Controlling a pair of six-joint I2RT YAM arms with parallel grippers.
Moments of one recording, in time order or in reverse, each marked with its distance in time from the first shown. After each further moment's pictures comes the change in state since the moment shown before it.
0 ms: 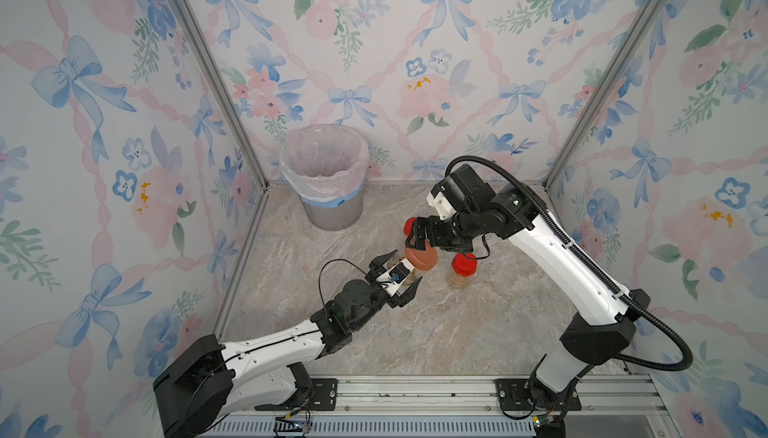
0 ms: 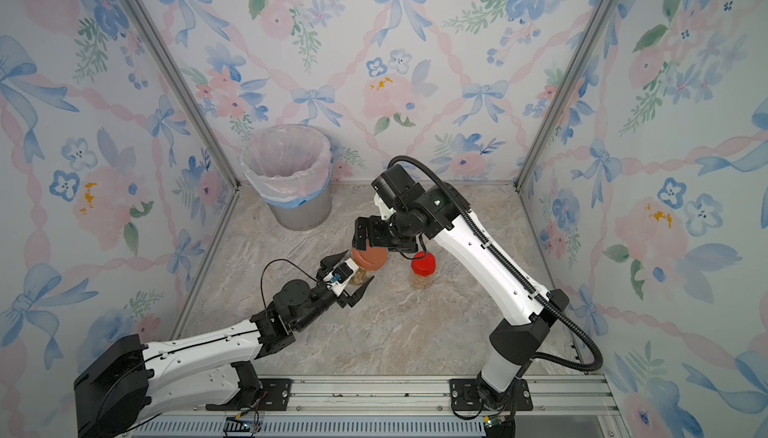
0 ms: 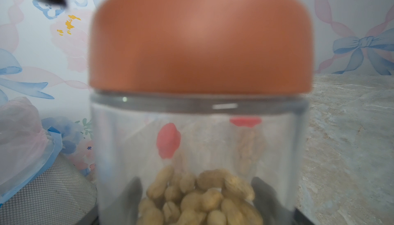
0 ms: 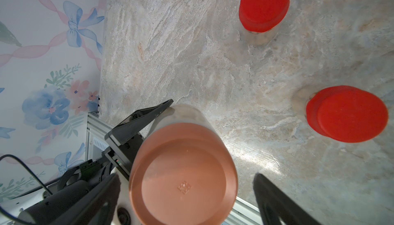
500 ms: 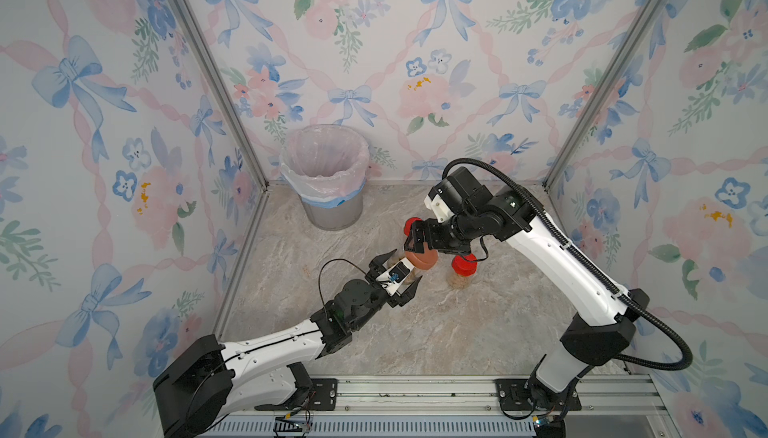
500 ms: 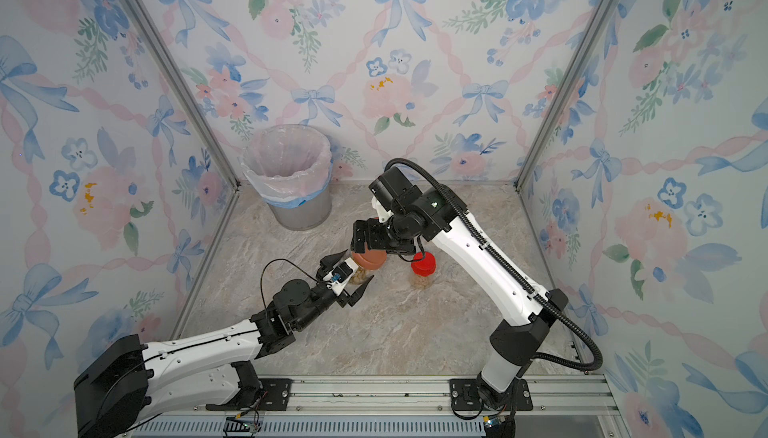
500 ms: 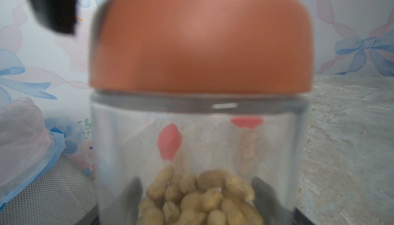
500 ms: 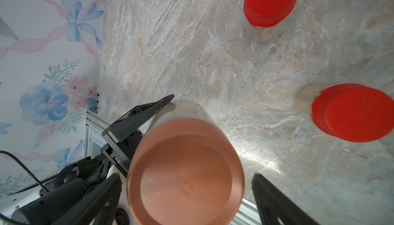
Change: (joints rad) left arm 0.000 0.000 0.002 0.000 -0.006 0.000; right arm 0.024 -0.002 -0.019 0.001 0.000 0.000
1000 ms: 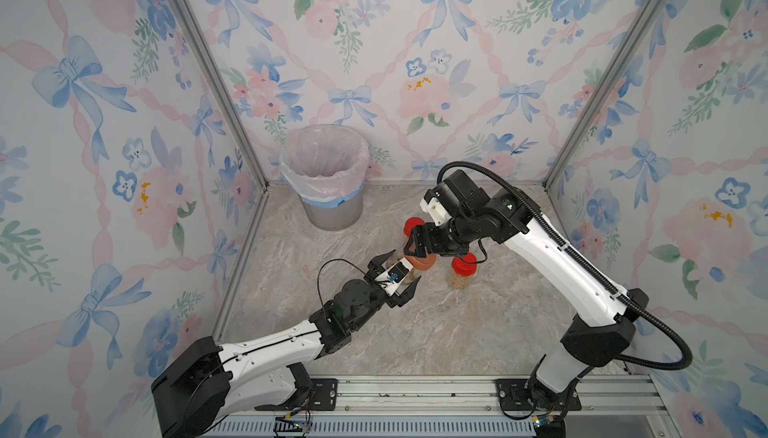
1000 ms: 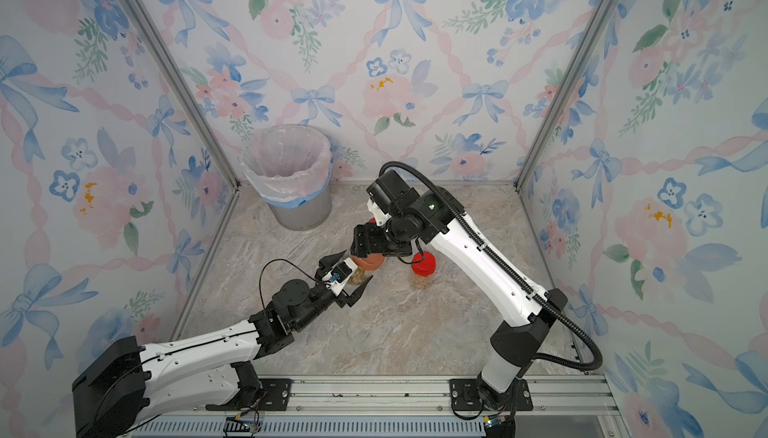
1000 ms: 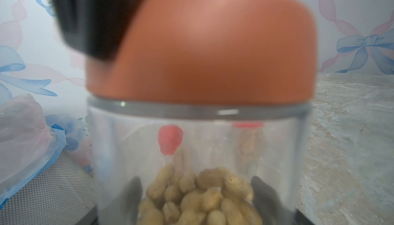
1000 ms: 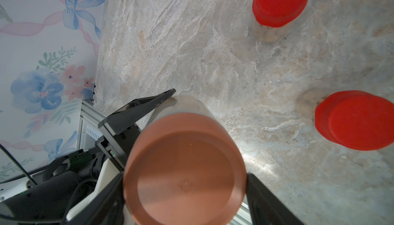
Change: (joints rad) left arm 0.004 -0.032 -0.002 -0.047 0.006 -0.012; right arm 0.008 -0.005 -0.027 0.018 -0.023 -0.098
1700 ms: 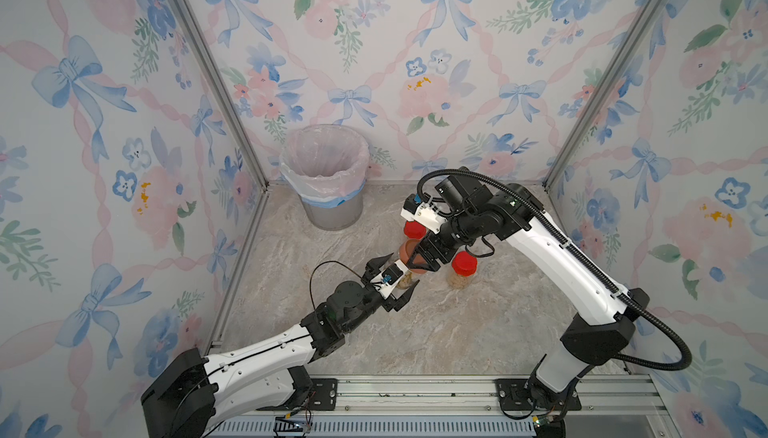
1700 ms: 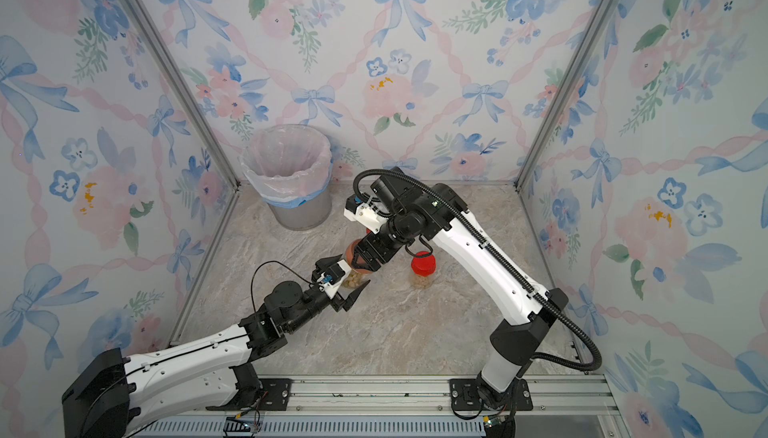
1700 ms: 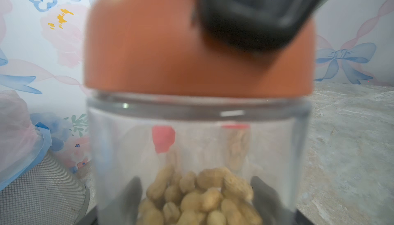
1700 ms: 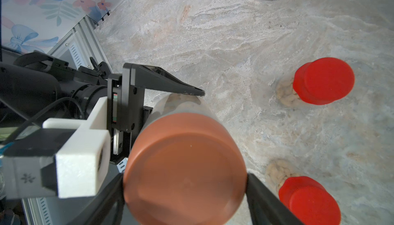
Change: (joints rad) left arm 0.010 -0.072 -0.017 -0.040 0.070 -0.050; right arm -0.034 0.010 0.031 -0.028 -0.146 -0.663
